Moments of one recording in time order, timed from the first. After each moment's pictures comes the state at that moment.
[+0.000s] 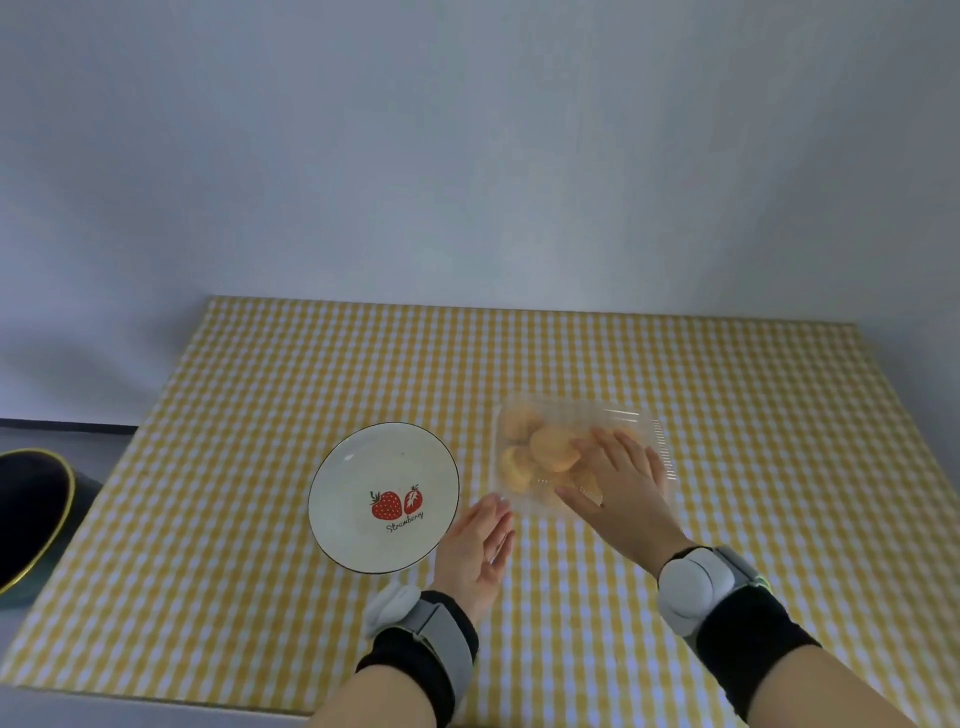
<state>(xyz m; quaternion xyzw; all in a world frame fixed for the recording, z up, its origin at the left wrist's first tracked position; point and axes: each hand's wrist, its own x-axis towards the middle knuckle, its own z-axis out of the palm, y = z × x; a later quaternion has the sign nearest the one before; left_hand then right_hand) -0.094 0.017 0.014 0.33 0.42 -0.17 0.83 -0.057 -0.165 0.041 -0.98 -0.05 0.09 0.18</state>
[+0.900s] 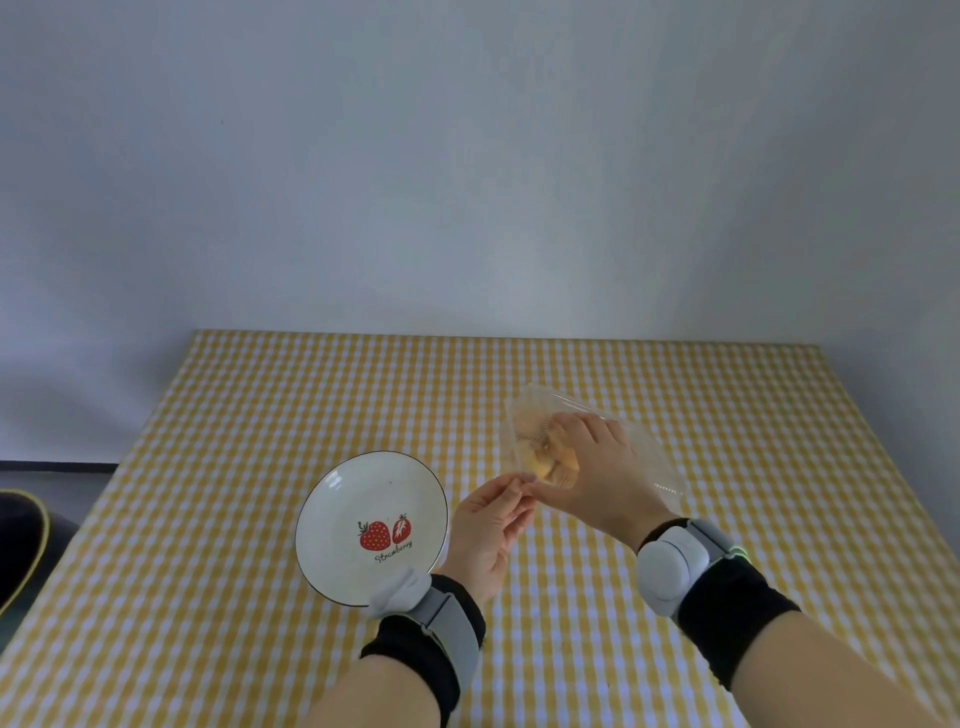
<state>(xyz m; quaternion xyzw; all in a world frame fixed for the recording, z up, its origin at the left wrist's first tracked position) -0.062 0.000 0.051 0.44 0.22 -0.19 0.85 -0.028 -0.152 0.088 -0.97 -0.08 0.01 0.22</state>
